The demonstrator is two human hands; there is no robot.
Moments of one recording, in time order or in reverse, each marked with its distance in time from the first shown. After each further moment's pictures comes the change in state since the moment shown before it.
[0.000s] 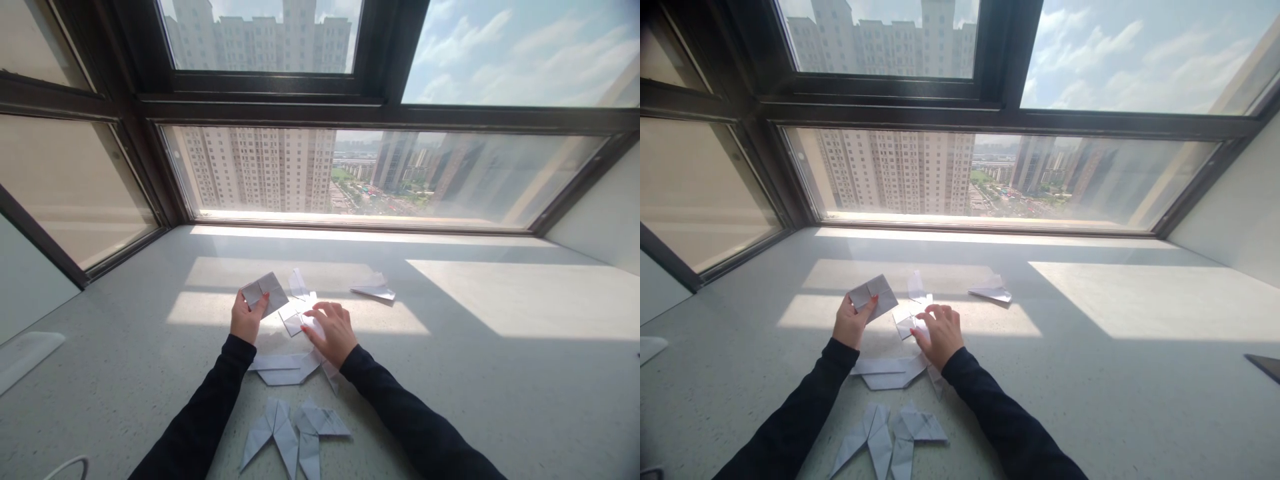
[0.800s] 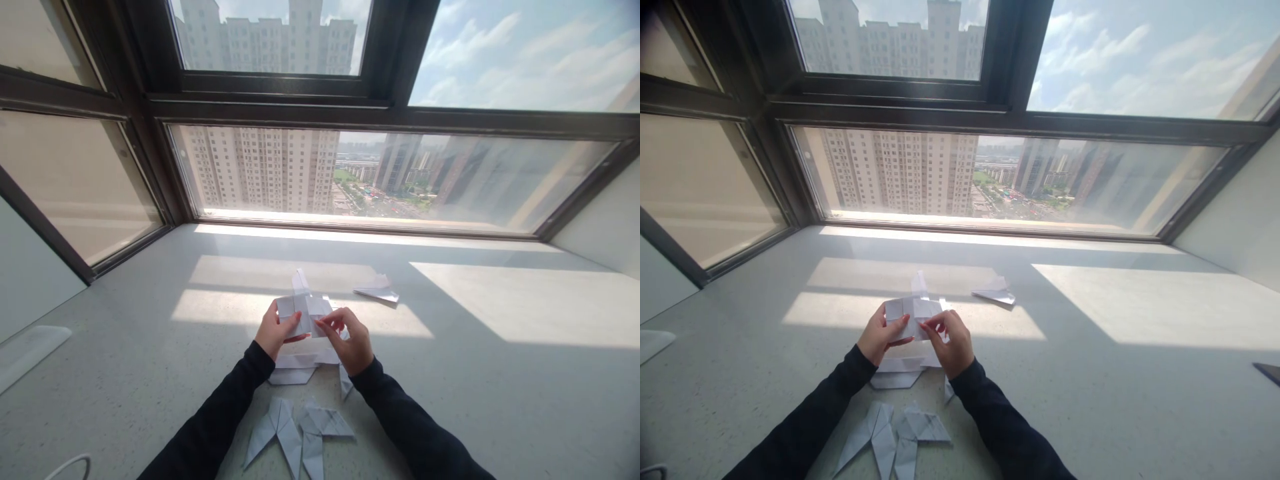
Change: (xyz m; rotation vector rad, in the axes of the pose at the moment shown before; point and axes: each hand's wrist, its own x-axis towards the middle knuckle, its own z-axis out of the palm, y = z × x) left_hand -0.036 0.003 0.023 -0.090 -0.335 -0.385; right_hand -0.009 -0.009 -0.018 0.554 0.312 0.072
